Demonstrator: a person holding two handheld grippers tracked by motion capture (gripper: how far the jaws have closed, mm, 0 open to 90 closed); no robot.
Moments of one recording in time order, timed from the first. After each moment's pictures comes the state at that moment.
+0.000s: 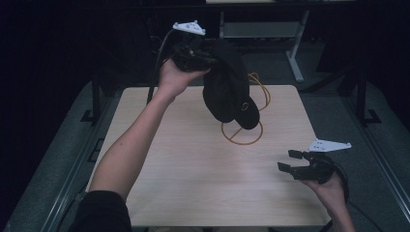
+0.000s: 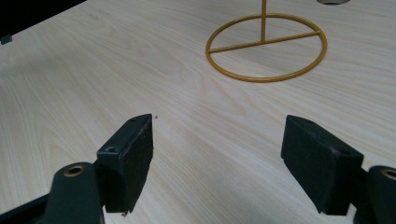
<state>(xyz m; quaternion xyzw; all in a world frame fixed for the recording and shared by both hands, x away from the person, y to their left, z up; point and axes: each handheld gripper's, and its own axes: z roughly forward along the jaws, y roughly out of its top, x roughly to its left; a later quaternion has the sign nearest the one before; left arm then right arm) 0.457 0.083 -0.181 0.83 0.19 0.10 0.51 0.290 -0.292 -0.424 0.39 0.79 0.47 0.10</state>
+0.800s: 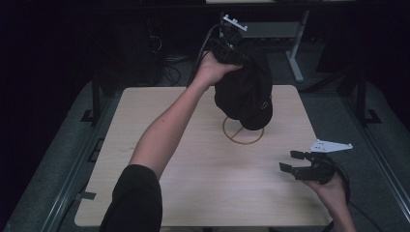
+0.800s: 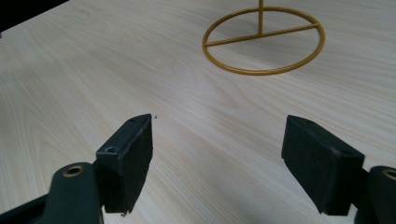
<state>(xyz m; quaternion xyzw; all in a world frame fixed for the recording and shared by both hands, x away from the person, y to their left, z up) 0.510 -0.008 -0.203 0.86 0.22 0.05 0.46 0.290 -0.298 -0.429 0.40 0.79 0.46 0.10</state>
